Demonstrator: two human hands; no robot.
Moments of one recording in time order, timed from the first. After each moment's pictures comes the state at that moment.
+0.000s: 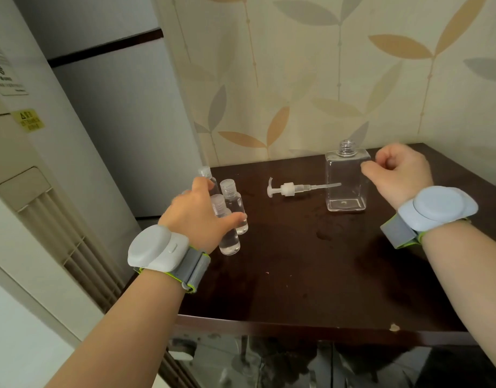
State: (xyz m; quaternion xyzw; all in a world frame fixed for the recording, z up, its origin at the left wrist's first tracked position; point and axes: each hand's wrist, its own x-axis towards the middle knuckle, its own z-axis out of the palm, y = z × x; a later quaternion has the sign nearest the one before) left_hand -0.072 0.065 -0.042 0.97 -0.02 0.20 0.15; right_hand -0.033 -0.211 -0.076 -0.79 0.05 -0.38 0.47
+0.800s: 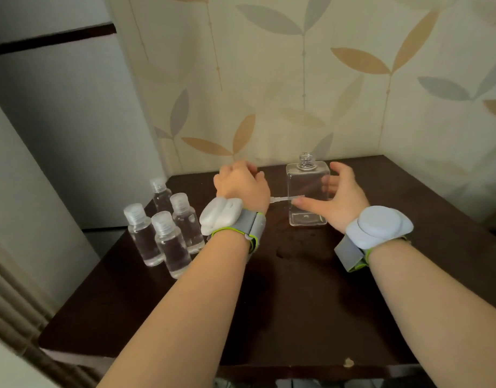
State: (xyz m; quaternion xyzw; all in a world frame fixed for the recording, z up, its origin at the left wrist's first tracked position) left_hand 0.004 -0.063 -0.055 0.90 -0.02 0.25 0.34; right_hand -0.021 -0.210 -0.092 -0.82 0.01 -0.23 0.52
